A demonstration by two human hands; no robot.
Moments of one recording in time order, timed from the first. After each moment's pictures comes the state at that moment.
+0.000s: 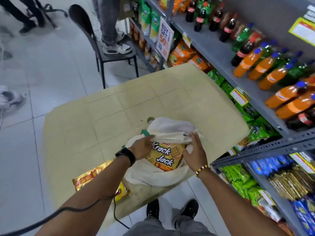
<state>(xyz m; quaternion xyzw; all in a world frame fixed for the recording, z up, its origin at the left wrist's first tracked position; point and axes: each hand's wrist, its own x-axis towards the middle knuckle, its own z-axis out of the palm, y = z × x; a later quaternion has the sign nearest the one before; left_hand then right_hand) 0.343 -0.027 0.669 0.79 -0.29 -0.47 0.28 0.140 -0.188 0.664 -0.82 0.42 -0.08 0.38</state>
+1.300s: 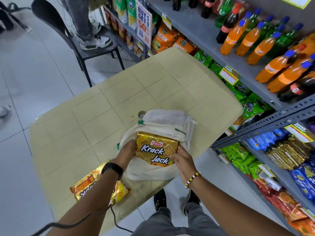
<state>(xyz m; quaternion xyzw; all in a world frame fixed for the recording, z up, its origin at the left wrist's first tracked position) 0.332 0.003 0.643 0.67 -0.10 -0.54 0.49 0.125 -0.124 0.642 -0.47 0.45 -0.13 0.75</state>
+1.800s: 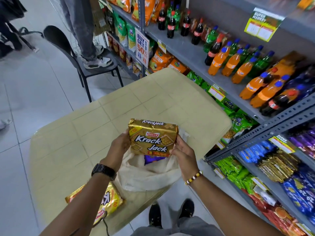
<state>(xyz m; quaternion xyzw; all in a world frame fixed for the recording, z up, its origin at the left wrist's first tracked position) 0.332 -0.015 0.738 0.62 -0.14 -0.46 0.62 0.131 -0.143 0.742 -0.51 0.33 -0.26 0.75</state>
